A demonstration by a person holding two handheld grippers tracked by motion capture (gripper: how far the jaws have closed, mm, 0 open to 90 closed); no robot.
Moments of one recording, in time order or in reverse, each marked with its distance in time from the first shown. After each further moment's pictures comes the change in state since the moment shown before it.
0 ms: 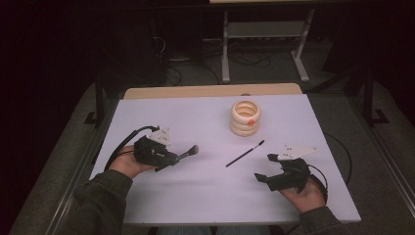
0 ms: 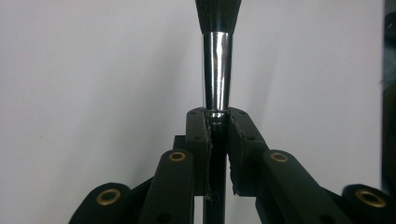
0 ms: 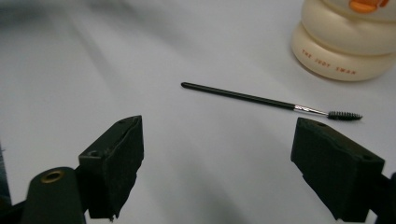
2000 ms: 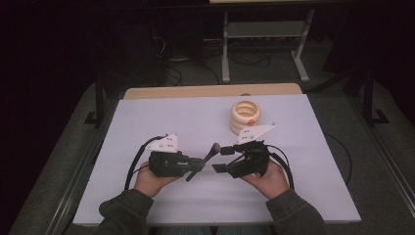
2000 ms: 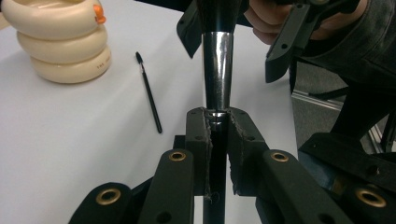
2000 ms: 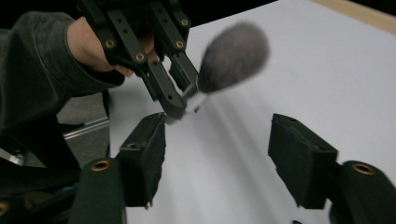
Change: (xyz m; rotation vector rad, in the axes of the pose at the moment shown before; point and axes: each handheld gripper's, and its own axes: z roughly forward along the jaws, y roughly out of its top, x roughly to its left) left arm -0.045 0.017 0.023 -0.416 -0.109 -0.073; right arm 0.049 0.096 0.043 -0.059 0.333 -0.081
